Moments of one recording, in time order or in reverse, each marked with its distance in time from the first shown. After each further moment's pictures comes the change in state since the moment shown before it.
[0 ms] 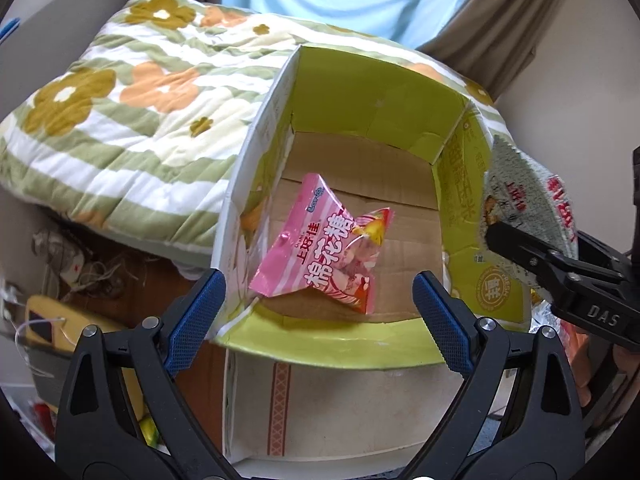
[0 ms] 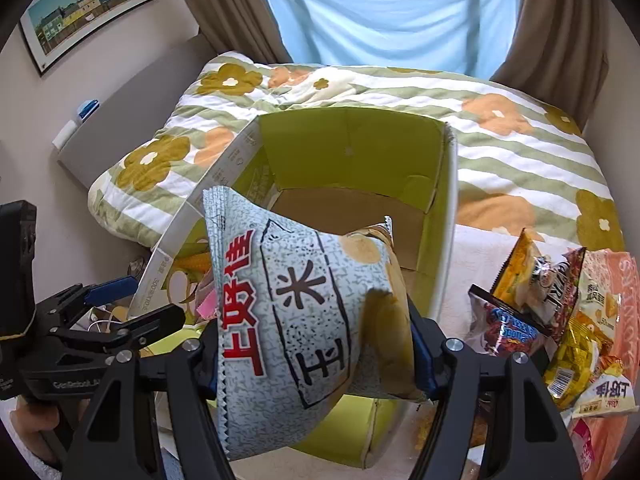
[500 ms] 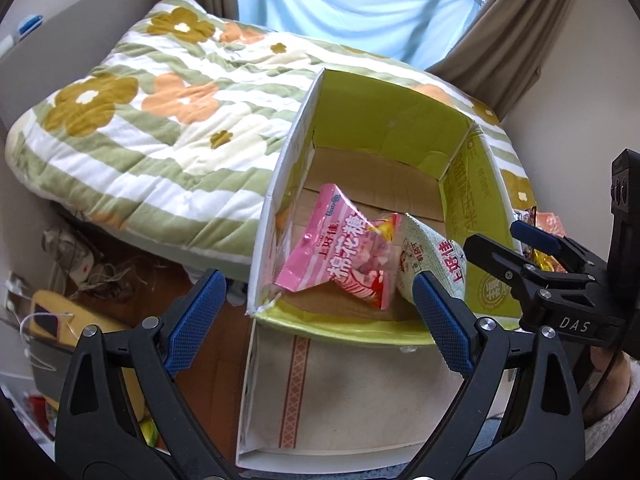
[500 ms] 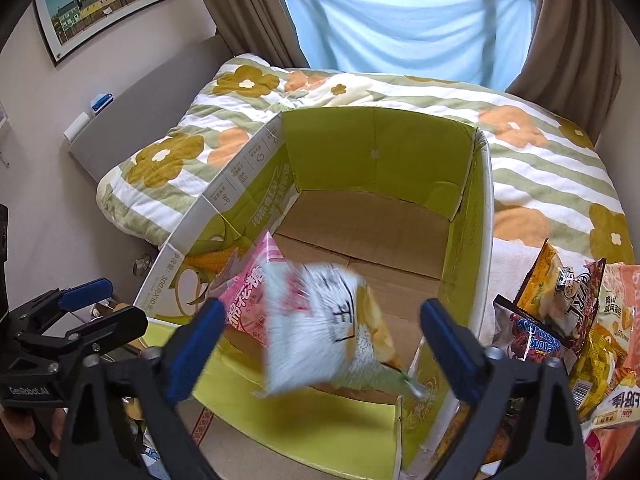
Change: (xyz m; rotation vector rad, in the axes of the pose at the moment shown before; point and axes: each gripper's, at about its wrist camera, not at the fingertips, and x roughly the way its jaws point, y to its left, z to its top) left arm -0.032 0.012 -0.013 -0.021 -0.071 0.038; right arm 0.008 0.010 -0.008 -0.037 -0.059 0.026
